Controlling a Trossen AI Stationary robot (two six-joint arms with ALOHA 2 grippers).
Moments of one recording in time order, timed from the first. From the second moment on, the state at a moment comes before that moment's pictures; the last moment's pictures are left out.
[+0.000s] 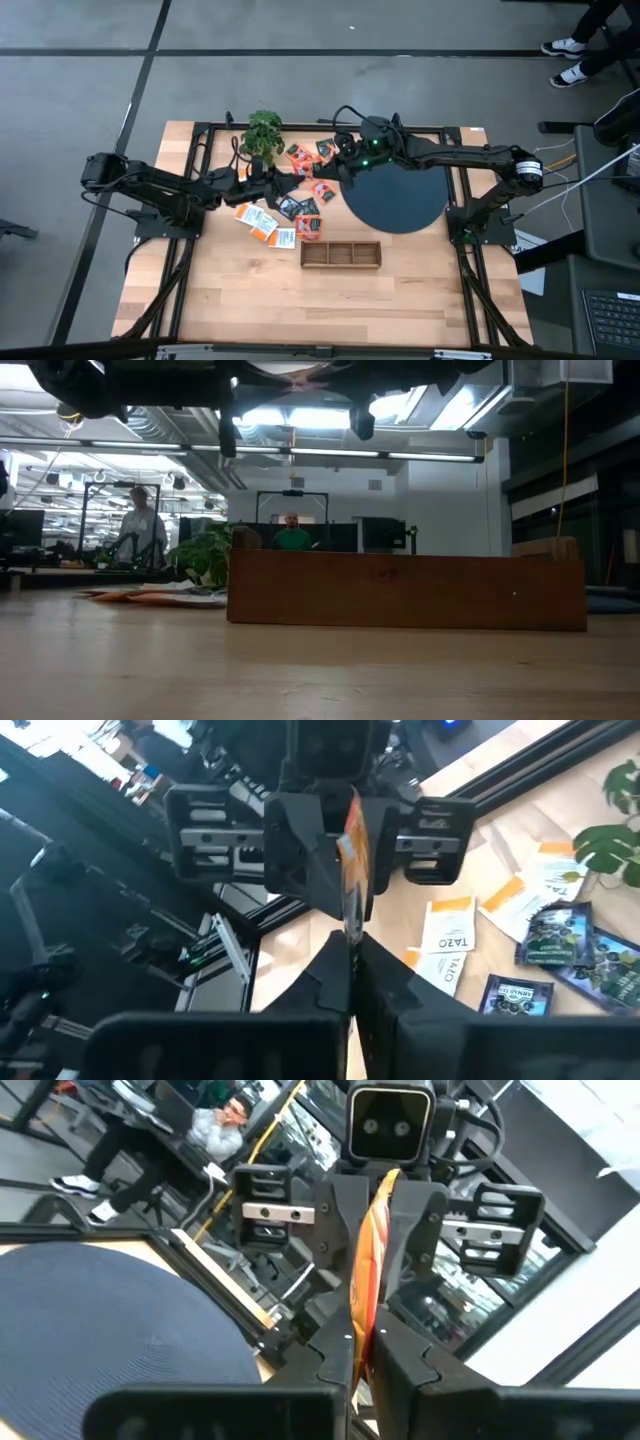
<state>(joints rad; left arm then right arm) 0.03 1.23 0.47 0.94 -0.23 -0.74 -0.25 1.56 1.24 0.02 -0.48 0.55</state>
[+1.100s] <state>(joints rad) 0.03 1.23 0.47 0.59 0.00 -0.78 -0.06 1.53 1.39 -1.01 -0.41 0.21</state>
